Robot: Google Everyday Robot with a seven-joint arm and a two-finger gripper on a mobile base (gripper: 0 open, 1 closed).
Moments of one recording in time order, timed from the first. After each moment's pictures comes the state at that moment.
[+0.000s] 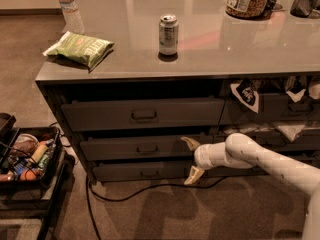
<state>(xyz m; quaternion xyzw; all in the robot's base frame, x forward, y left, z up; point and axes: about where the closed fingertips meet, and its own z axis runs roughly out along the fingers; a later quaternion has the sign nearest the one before) 0.609 -0.110 0.444 -0.70 0.57 0.14 0.40</state>
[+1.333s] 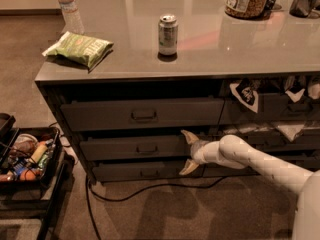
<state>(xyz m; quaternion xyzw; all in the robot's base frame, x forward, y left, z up) 0.662 -0.103 0.426 -0.67 0.59 0.07 0.44</state>
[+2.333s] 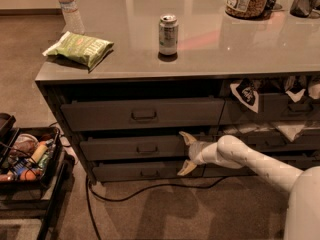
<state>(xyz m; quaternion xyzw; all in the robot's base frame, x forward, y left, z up) 0.668 -0.101 0.411 -0.67 0.59 0.09 0.44</state>
